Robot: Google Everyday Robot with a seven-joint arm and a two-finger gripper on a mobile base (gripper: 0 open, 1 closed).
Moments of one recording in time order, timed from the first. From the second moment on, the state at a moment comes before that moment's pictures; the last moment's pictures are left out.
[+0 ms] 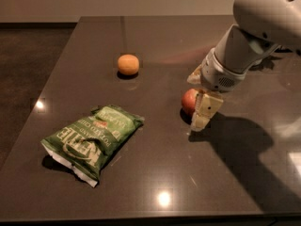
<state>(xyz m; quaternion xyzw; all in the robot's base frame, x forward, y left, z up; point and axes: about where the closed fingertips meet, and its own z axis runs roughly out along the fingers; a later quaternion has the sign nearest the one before) 0.514 -0.118 0.852 -0.67 0.72 0.09 0.17</state>
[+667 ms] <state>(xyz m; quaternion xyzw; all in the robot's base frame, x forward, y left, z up) 0.509 -0.108 0.859 -0.69 0.70 0.10 0.17</state>
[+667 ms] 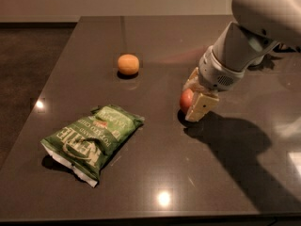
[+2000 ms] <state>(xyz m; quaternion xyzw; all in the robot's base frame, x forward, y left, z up) 0.453 -0.004 0.866 -0.76 0.62 0.11 0.16</state>
